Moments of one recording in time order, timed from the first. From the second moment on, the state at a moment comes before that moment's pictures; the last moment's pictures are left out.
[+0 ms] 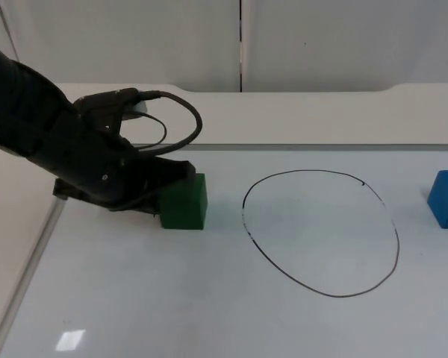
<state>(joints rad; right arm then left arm) 0.04 0.00 -0.52 -0.02 1.08 0.00 -0.30 2.06 -0.98 -1.39 0.21 1.13</state>
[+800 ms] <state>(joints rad) 0.04 0.00 -0.52 -0.02 1.08 0.00 -0.34 2.06 -1.00 -1.42 0.29 1.15</state>
